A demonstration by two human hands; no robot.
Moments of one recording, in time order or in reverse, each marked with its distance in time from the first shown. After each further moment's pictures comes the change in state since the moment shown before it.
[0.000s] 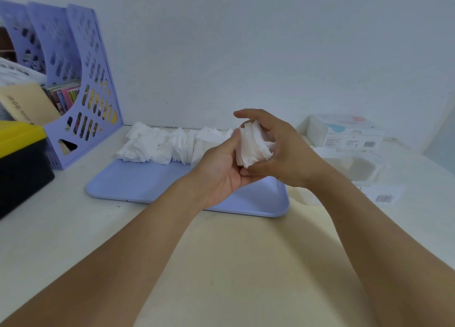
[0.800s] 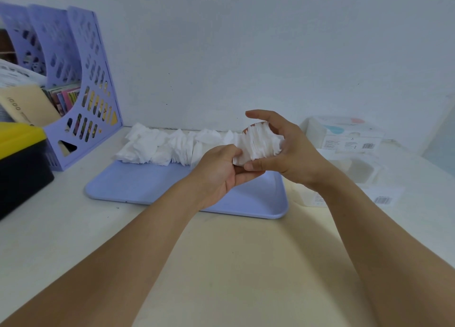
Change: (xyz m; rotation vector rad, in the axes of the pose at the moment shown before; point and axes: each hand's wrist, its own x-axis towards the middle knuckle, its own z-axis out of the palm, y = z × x) left_hand 0.000 -0.002 -0.004 0.089 0.079 0.052; right_hand -0.004 0.007 -0.010 0.119 0.047 0.068
